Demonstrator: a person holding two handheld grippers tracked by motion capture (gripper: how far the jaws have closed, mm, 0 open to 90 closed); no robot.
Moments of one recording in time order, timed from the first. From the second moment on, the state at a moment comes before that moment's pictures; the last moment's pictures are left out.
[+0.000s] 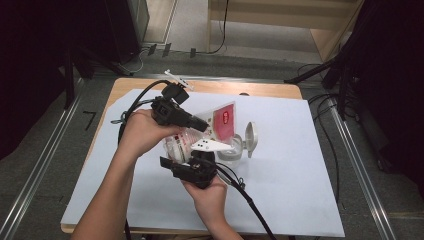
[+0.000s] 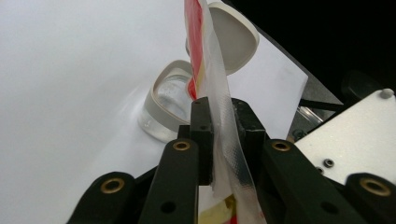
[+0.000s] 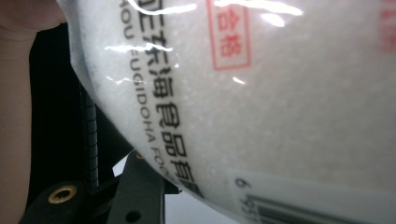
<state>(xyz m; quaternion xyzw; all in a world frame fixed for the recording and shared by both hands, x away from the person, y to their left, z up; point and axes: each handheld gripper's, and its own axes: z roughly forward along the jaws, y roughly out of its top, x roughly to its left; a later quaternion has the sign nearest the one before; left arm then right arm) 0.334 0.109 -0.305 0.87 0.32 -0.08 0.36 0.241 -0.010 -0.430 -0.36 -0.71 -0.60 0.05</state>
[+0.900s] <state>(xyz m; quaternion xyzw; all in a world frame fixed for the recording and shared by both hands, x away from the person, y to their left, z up) 0.338 0.108 -0.306 0.86 0.36 -0.10 0.36 0.242 -0.008 -0.429 -0.35 -0.72 -0.60 0.04</state>
